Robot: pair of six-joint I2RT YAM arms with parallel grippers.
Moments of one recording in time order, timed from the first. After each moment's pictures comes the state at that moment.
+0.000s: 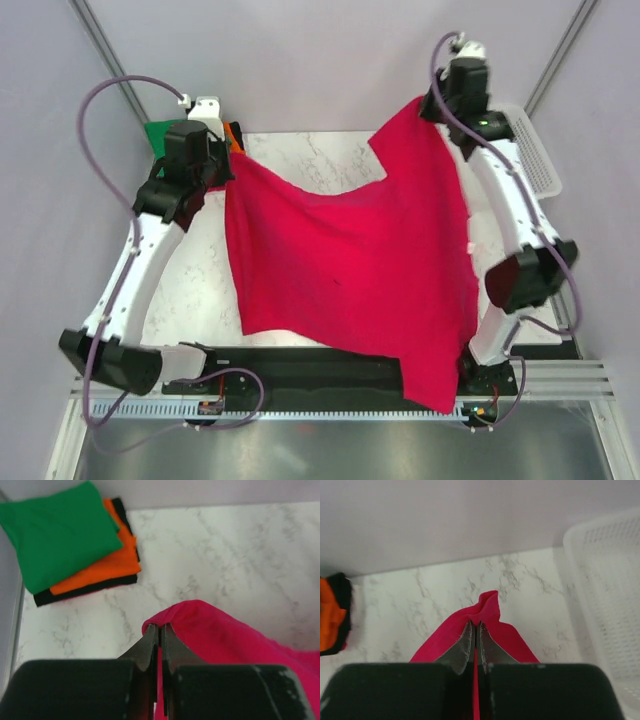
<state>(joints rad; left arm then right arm) -0.32 1.23 1.51 -0.61 -0.20 -0.09 0.21 1.71 2.01 -0.53 0.11 0.32</state>
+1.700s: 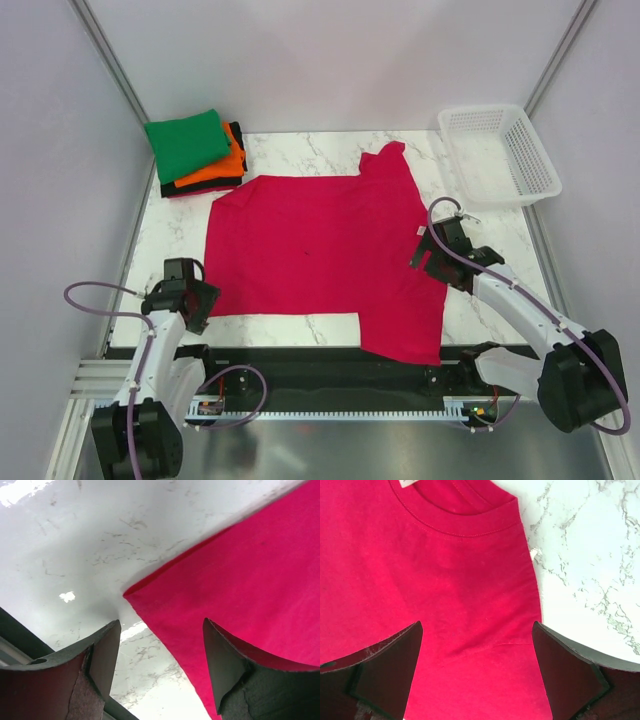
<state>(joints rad) 0.12 0.78 0.42 -0.77 -0.16 -1.07 0.37 1.13 0.71 -0.60 0.31 0.79</state>
